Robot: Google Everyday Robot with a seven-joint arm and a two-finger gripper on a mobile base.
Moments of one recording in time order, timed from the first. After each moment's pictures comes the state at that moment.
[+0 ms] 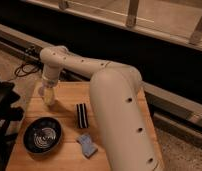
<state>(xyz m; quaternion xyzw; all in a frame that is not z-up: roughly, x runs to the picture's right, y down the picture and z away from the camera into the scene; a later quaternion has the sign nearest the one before) -0.293 0.030 0.804 -0.37 -0.25 -0.04 0.89</state>
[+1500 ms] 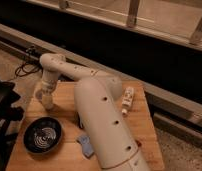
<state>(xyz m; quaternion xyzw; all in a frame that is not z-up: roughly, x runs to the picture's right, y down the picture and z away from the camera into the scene) -0.312 0.066 0.836 -0.45 -0.27 -0.08 0.85</state>
